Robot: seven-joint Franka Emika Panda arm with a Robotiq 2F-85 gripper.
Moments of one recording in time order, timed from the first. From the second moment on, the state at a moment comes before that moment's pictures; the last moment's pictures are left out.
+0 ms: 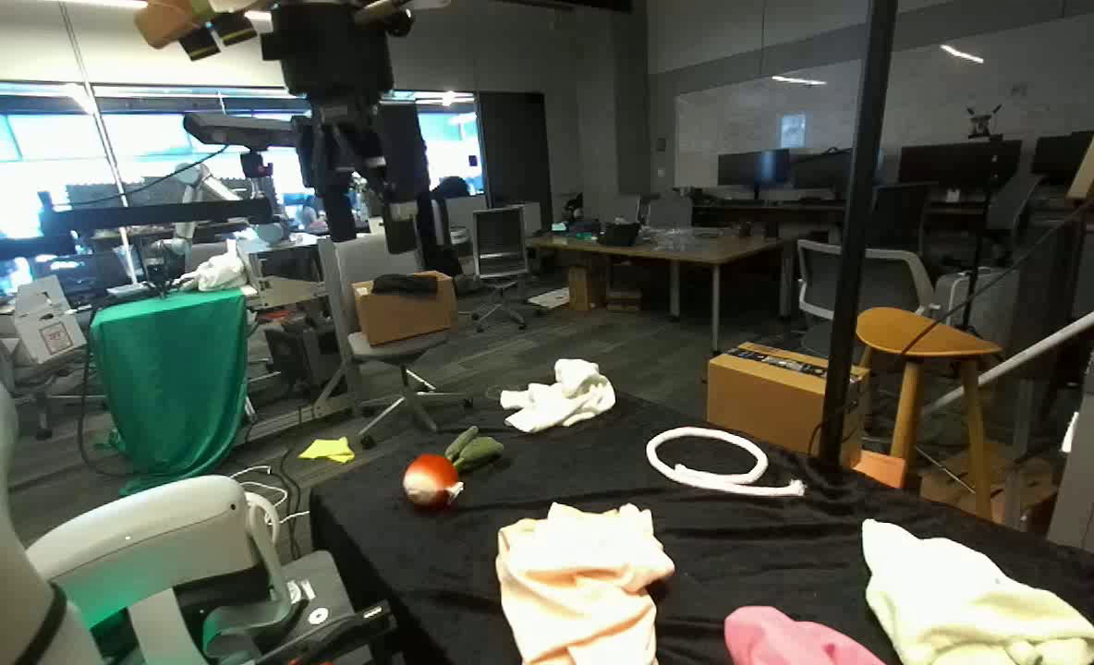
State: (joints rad) arm 0.17 -0.94 0.07 -2.54 0.09 1.66 -0.05
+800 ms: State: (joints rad) arm 0.18 -0.82 0.19 -2.48 0.09 1.74 -0.04
